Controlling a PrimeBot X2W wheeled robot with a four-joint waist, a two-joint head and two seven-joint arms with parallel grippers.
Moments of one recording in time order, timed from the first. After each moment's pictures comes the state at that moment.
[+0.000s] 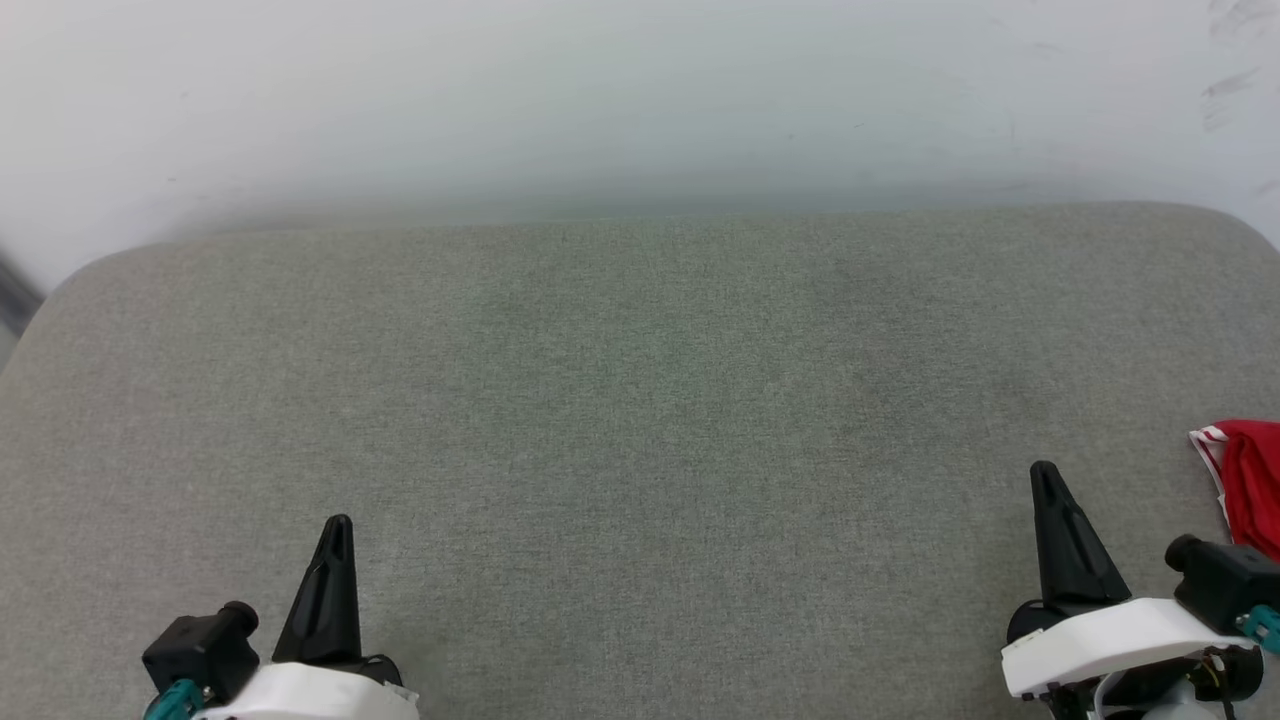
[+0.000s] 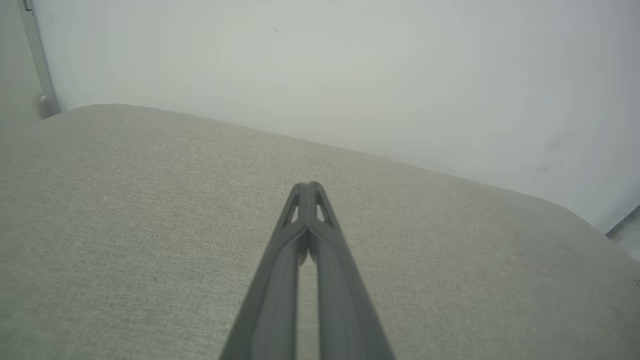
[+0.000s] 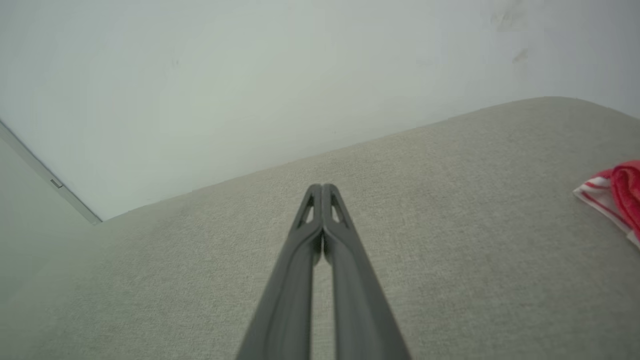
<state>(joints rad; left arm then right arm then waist) 0.06 0.05 0.07 0.07 -0.31 -0.13 -0.22 -0.03 -0.05 -0.02 0.16 0.35 0.13 -0.17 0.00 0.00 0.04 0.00</state>
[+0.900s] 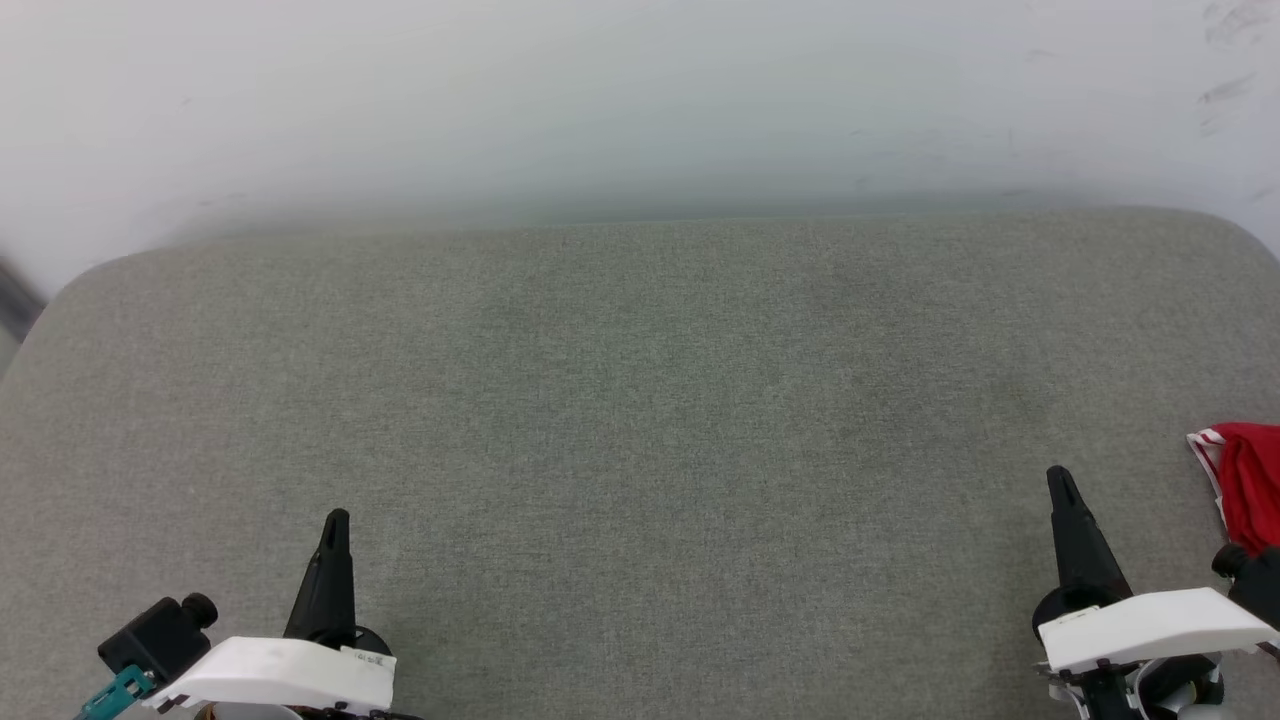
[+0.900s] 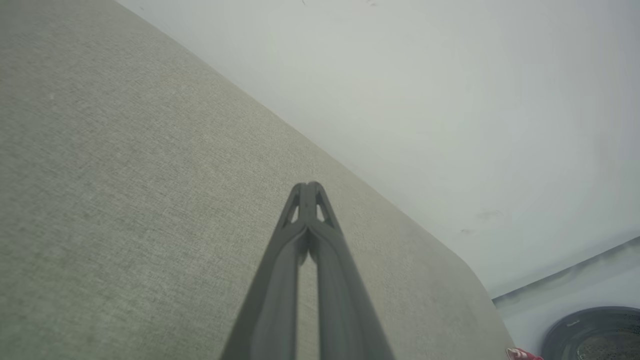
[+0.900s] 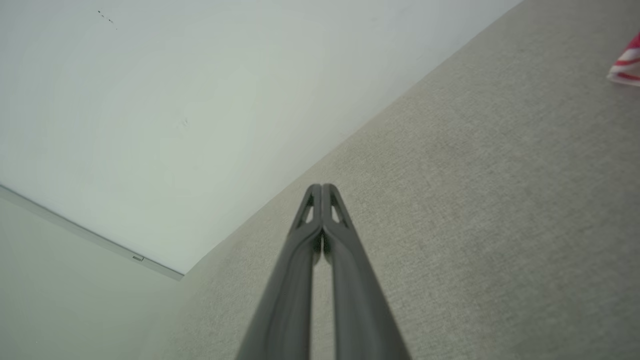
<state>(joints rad) 0.01 0.06 0.07 0.13 -0.76 -0.13 -0.12 -0.05 -0.05 -0.05 0.19 0.78 0.13 -0.08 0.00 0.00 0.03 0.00</state>
